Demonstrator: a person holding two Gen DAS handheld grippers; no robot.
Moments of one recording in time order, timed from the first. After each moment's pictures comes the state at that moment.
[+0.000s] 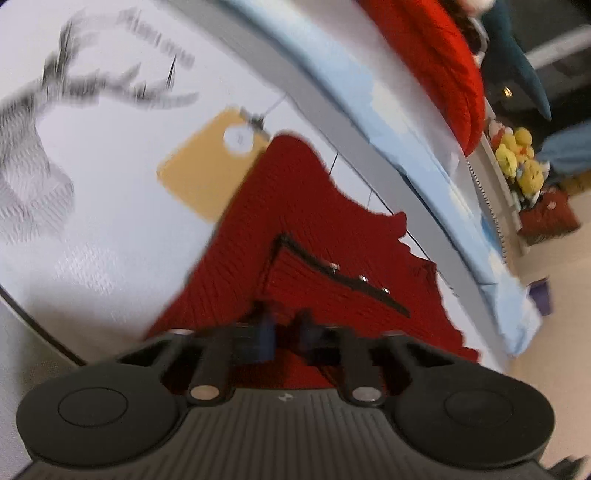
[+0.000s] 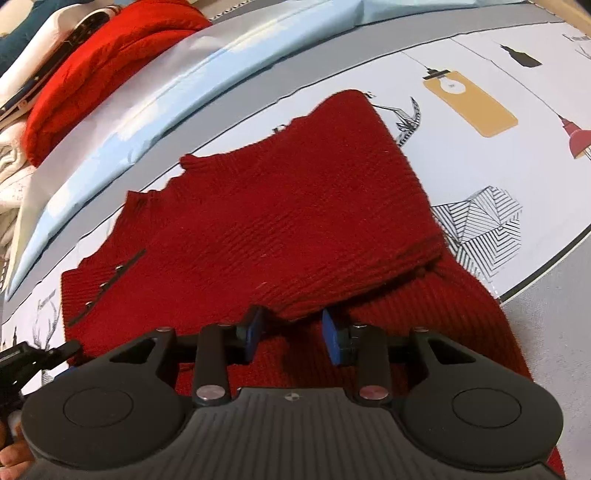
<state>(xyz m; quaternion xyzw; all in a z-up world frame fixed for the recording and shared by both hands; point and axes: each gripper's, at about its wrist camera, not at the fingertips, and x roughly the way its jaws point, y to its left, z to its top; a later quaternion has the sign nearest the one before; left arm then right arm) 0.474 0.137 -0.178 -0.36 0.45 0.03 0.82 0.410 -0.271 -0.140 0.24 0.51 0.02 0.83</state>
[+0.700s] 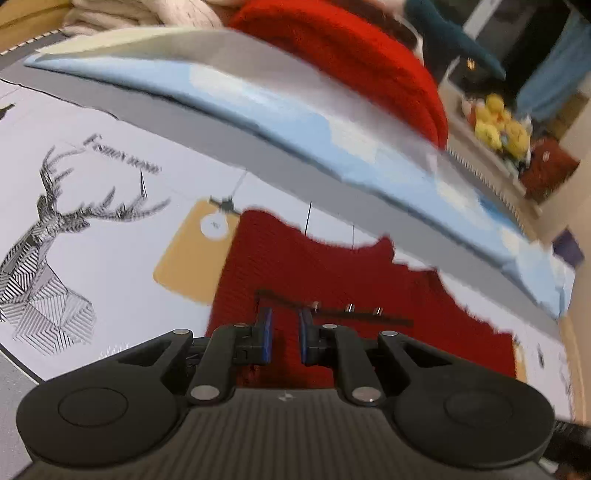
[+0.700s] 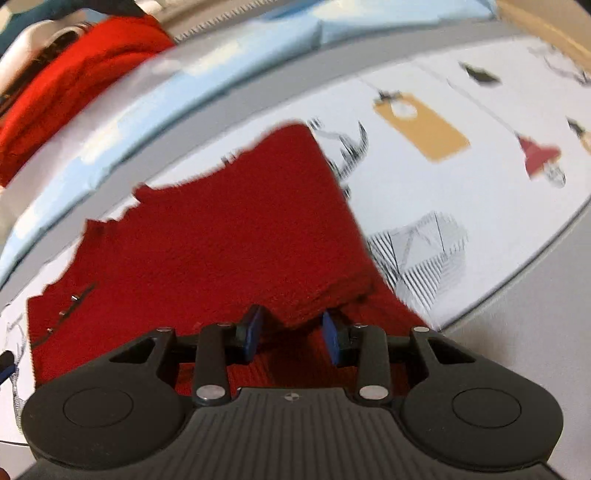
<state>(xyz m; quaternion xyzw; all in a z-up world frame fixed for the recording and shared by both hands) 0.475 0.117 -0.141 -0.22 0.42 0.03 0.88 0.410 -0.300 -0.141 0.23 0.48 -0.03 0.84</state>
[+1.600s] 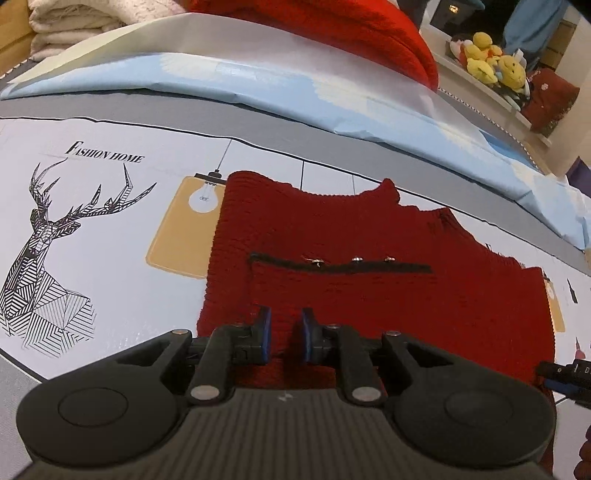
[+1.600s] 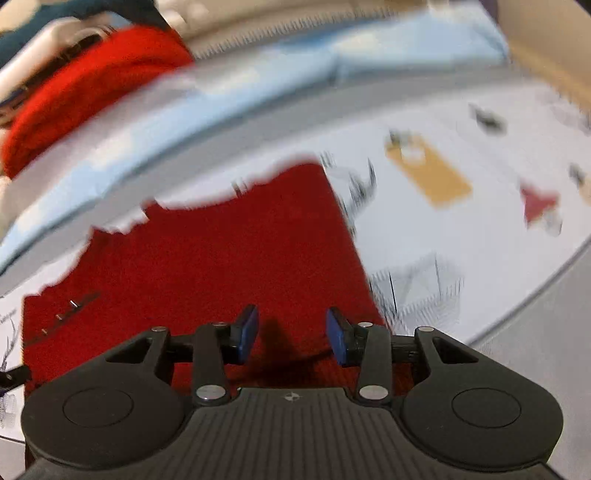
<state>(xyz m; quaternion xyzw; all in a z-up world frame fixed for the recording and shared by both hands) 0.477 0.088 -0.149 -0.13 0.45 0.02 0.88 0.417 -0.305 -0.148 0.21 0.49 -0.04 0.85</state>
